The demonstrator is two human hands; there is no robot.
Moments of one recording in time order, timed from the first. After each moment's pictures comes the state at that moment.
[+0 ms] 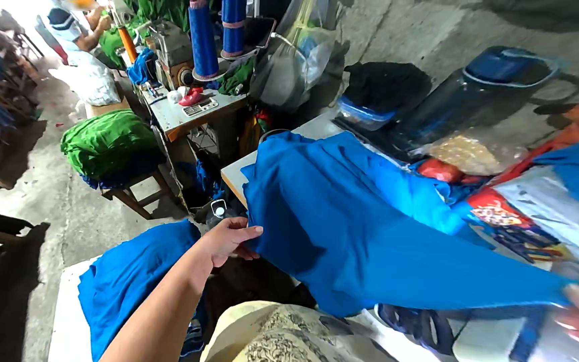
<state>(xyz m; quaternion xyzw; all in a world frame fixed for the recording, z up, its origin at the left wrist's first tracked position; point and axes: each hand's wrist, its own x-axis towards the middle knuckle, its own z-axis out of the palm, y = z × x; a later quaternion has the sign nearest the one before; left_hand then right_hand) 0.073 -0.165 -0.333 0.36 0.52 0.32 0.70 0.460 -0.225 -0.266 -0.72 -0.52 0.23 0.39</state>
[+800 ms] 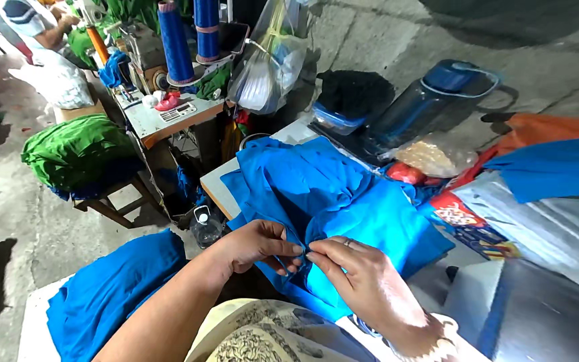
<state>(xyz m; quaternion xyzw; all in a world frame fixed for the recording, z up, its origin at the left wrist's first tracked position) 0.130 -0.128 -0.310 0.45 0.35 0.25 0.78 0.340 -0.165 -0.317 -0.43 -0.84 0.03 0.34</state>
